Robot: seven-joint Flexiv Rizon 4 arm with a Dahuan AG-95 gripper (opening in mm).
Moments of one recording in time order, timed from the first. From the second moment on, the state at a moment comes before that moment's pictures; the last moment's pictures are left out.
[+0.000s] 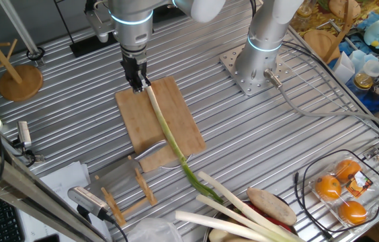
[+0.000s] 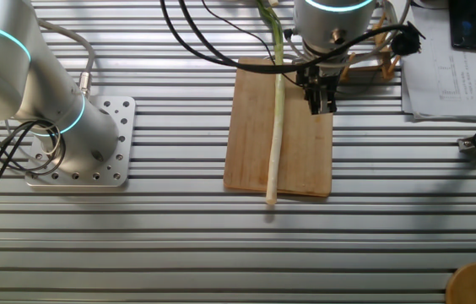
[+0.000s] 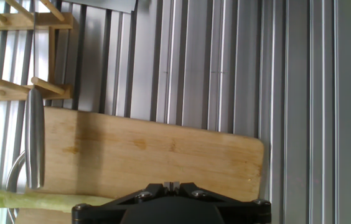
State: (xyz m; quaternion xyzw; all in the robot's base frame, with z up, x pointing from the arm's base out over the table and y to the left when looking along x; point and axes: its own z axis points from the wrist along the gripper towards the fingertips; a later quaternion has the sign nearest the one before) arm 0.503 0.000 0.167 -0.04 1.00 0.00 0.05
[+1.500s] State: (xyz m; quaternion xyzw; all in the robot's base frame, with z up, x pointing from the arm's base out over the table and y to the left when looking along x) arm 0.543 0.041 0.163 -0.03 1.00 0.01 0.04
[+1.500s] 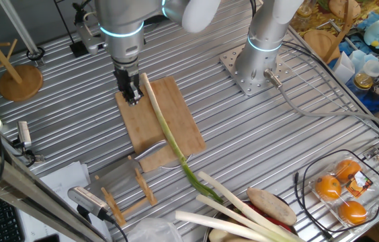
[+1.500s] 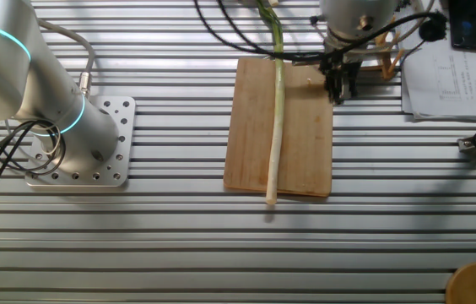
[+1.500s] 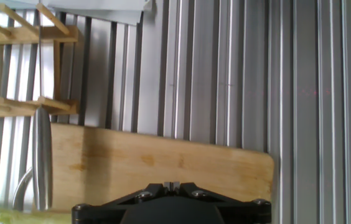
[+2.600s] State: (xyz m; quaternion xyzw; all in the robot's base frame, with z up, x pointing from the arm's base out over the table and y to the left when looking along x) arm 0.559 0.075 0.136 -0.02 1.00 0.04 0.01
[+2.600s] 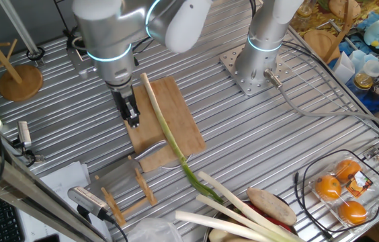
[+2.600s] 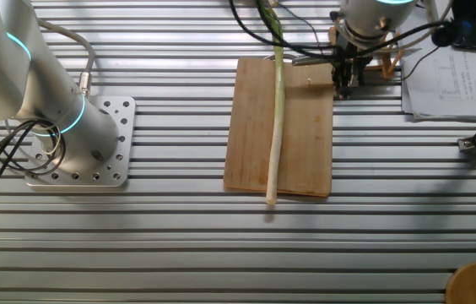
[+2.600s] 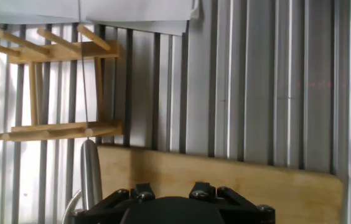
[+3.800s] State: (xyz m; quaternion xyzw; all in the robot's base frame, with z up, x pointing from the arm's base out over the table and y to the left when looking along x) arm 0.566 0.072 0.128 -0.06 1.00 -0.01 -0.03
